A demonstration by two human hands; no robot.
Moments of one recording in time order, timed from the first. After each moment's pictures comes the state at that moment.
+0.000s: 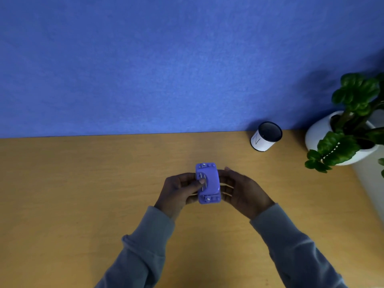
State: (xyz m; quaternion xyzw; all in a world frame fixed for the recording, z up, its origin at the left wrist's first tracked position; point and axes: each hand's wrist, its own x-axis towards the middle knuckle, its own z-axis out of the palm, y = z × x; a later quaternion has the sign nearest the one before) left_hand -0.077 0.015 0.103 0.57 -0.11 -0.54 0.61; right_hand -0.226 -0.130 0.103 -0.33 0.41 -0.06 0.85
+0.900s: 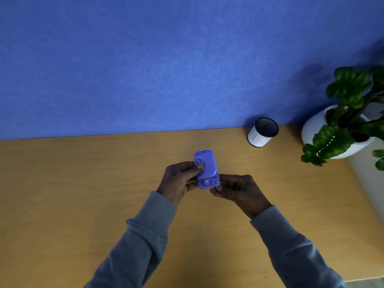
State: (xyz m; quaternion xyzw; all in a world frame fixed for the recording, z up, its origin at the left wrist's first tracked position) left_hand -0.067 -0.009 0.106 0.54 -0.06 -0.55 0.64; right_hand -0.245 -0.113 0.101 -0.52 0.32 -0.14 0.78
